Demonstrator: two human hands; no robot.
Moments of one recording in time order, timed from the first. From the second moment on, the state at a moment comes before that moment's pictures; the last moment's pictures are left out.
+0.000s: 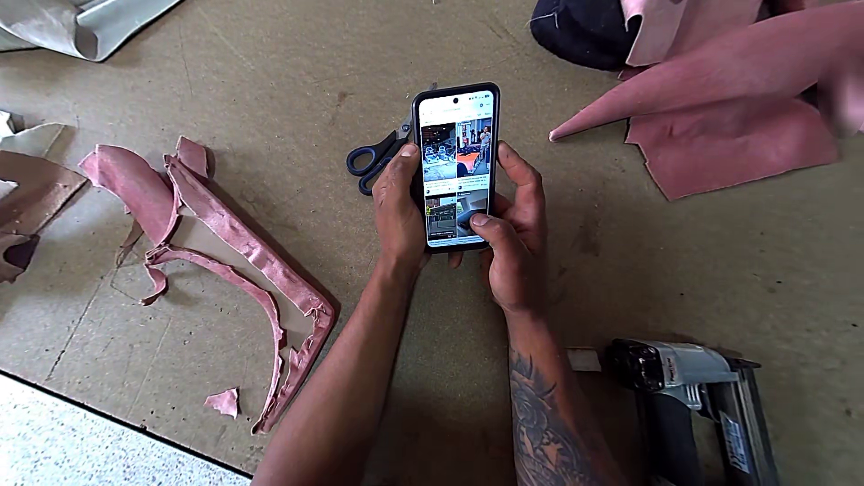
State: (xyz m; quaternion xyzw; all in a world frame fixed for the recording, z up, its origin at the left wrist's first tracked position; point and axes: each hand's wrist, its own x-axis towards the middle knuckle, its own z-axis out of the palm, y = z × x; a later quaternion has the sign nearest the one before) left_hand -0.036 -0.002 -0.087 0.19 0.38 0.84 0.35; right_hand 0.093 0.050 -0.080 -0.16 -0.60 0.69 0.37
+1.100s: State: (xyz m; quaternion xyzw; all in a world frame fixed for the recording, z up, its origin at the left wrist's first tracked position) left_hand -0.033 -0.002 -0.088 0.22 0.38 0.82 0.37; right_hand 0.099 0.047 -0.089 -0.16 -0.50 0.79 0.32
